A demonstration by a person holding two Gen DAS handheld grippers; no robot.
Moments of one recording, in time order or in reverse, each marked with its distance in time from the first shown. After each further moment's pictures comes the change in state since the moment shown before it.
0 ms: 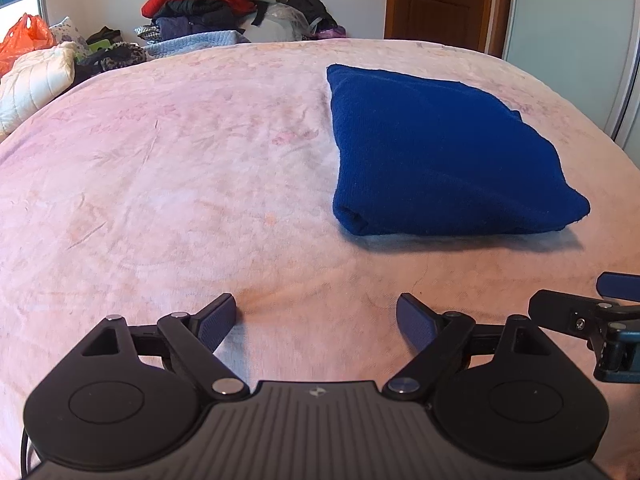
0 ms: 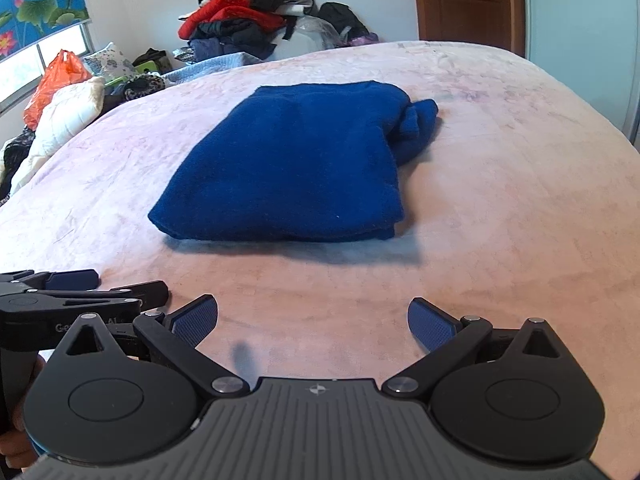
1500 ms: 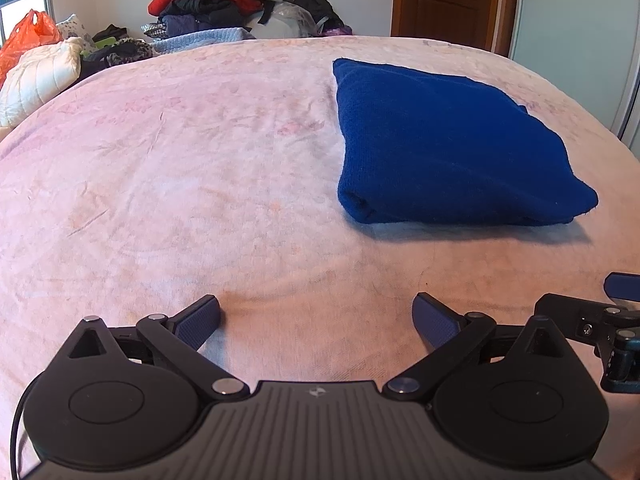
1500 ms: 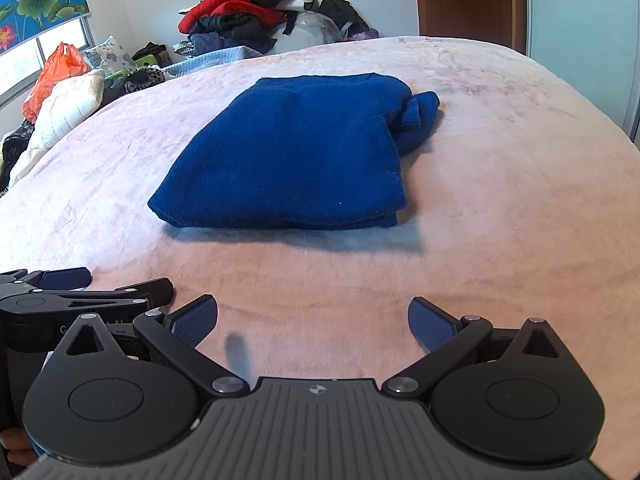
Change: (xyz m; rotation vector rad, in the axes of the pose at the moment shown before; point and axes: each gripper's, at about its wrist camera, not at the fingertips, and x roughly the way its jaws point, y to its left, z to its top) left arm 0.003 0.001 -0.008 -0.012 0.003 0.014; right arm 0.000 0.004 -0.005 -0.021 0.010 -0.007
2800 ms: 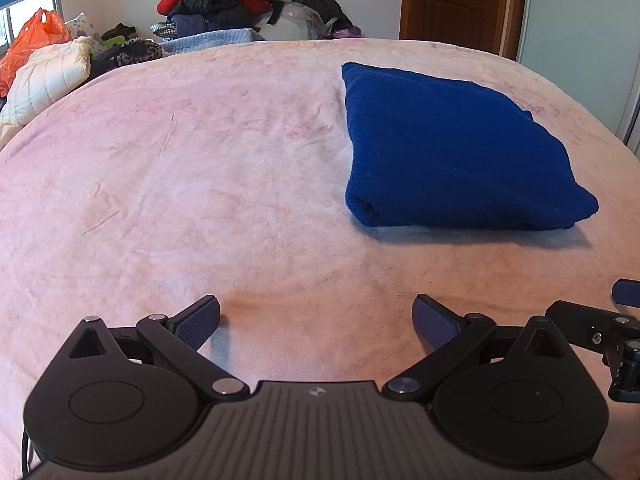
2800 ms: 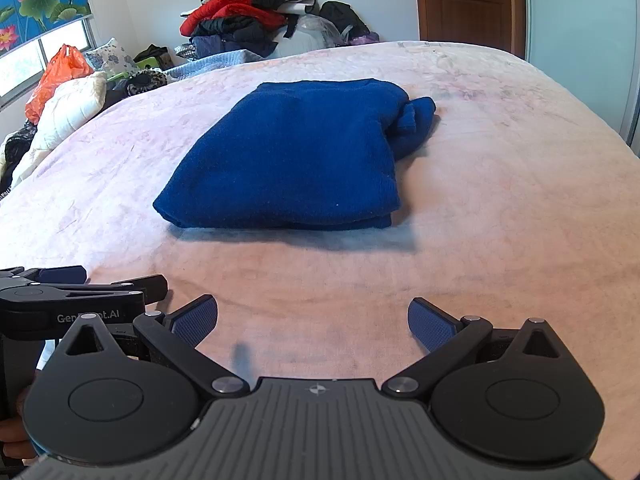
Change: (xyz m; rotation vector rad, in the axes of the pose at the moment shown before) left arm -0.008 0.001 0.002 -0.011 -0.002 0.023; right arm -0.010 -0.001 -0.002 -0.008 -0.009 0.000
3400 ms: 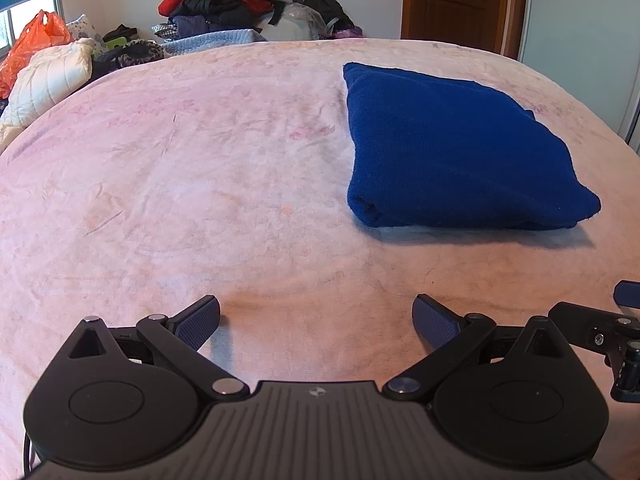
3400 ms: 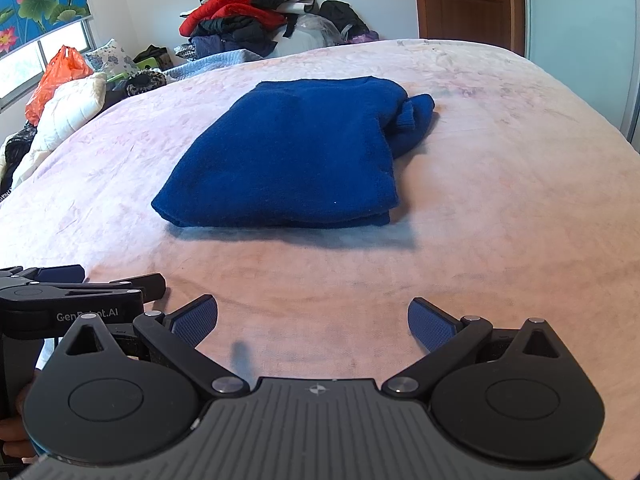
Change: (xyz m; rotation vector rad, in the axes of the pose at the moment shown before) left arm 0.000 -0.001 0.000 0.001 -0.001 0.005; right arm 0.002 -0.002 0.000 0.005 0.002 0.004
